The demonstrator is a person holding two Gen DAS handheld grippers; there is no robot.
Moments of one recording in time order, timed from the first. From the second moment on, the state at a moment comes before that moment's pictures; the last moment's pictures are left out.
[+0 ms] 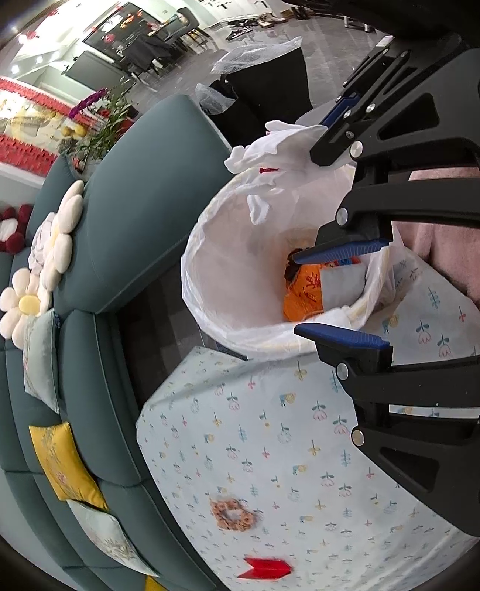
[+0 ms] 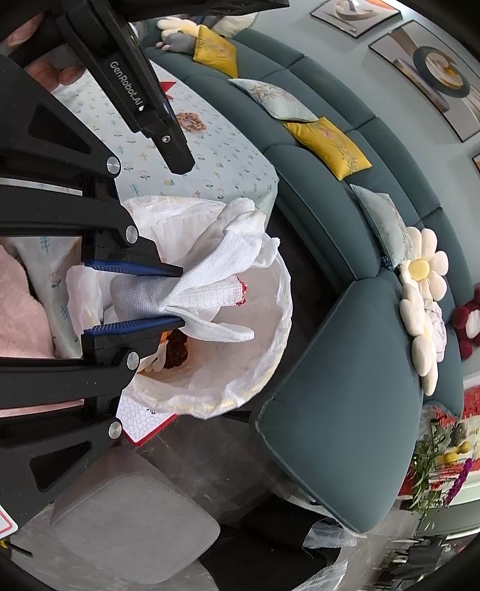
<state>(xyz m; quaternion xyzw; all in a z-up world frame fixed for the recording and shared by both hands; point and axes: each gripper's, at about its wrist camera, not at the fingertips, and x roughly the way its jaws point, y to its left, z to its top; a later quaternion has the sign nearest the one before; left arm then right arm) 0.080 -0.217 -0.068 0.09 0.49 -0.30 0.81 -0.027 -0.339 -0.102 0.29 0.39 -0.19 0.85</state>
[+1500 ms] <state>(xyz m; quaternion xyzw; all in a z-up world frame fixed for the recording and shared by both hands) 0.115 -0.084 -0.057 0.01 0.49 -0.19 0.85 0.040 -0.239 -0.071 0.21 0.41 -0.14 0.88</state>
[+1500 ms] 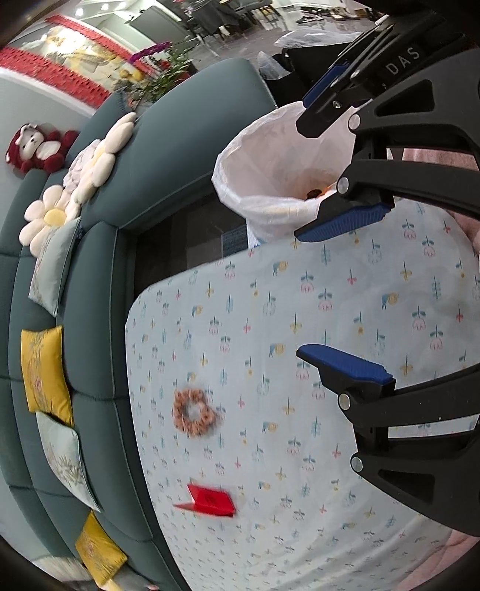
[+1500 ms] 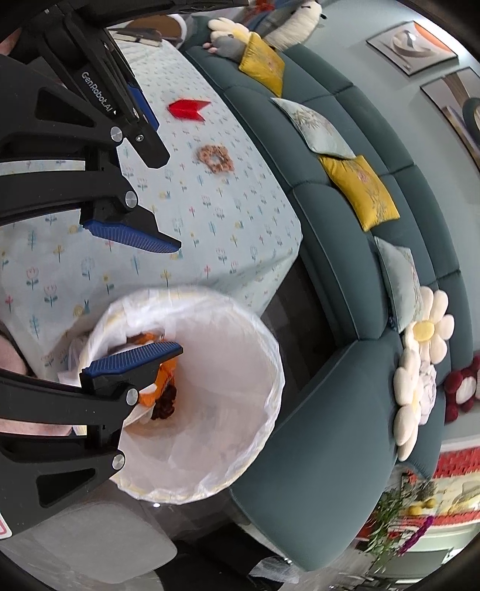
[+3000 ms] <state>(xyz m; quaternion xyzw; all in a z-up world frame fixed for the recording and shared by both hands) 0.272 0.156 -0.119 -0.09 0.53 -0.02 0.85 0.233 -0.063 -0.123 0.14 0.49 -0.05 0.86</state>
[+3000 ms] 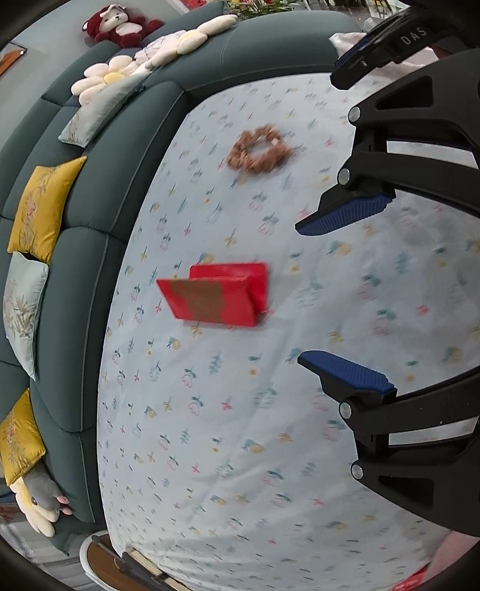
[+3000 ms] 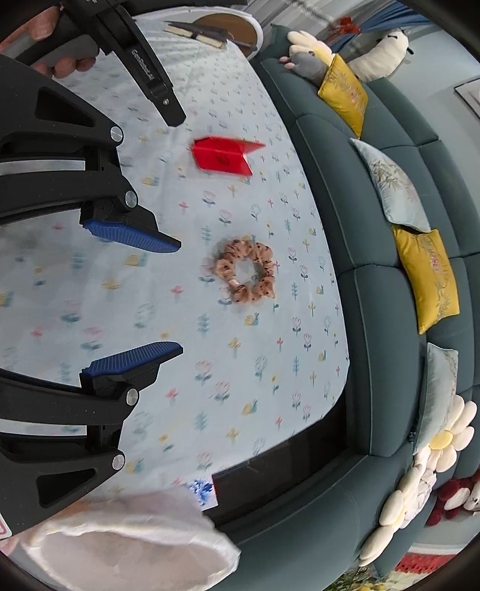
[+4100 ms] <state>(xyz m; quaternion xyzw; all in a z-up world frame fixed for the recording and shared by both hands) 0.329 0.148 -0.167 -0.06 0.54 -0.03 0.84 0.322 -0.054 -0.191 0.11 0.53 -0.08 0.84</state>
